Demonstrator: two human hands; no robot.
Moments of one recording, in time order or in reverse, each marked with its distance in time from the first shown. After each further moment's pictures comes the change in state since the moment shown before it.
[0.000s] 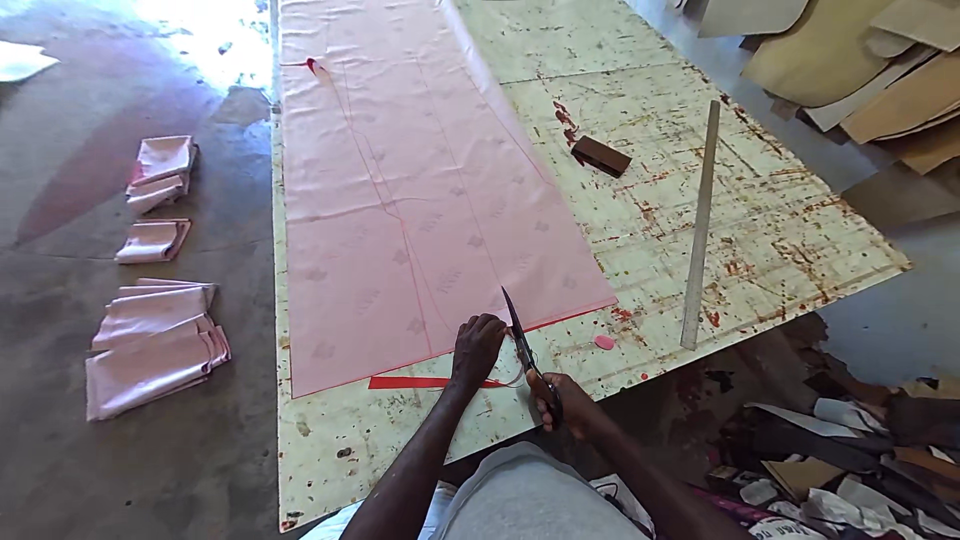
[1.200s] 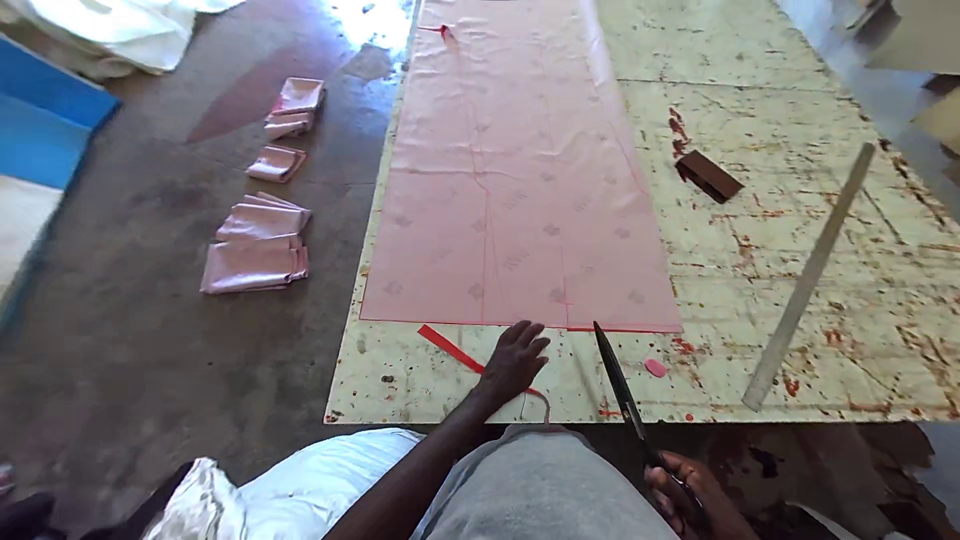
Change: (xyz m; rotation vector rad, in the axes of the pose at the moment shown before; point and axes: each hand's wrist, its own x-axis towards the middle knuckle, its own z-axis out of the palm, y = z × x) left_hand -0.059 0.025 -0.014 0.076 -0.113 -0.115; right_hand -0.113 0.030 -0.106 -0.254 -0.076 -0.126
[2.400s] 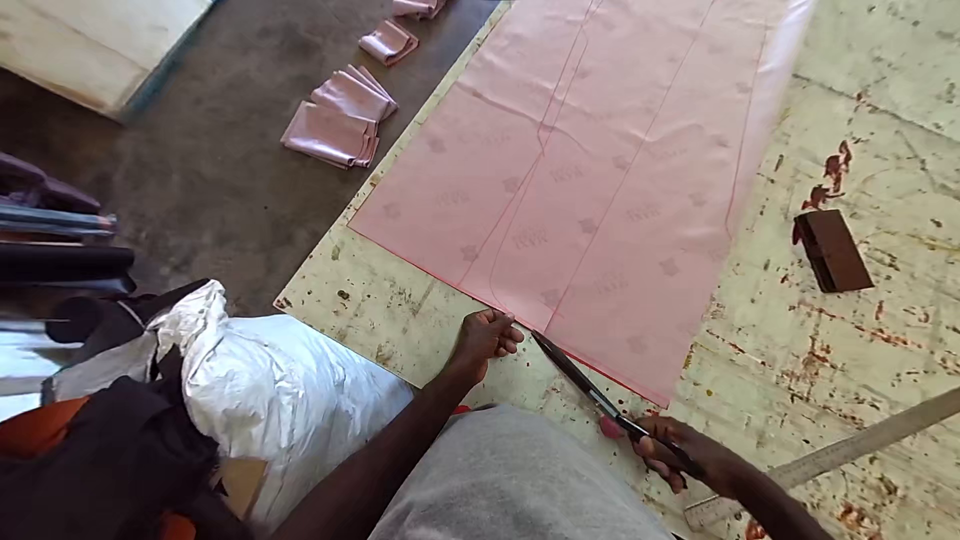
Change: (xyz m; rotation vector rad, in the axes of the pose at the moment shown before) left_hand 0.064 0.060 0.010 -1.330 0.554 -1.273; right_hand 0.192 -0.141 -0.181 -0.514 -0.839 0.340
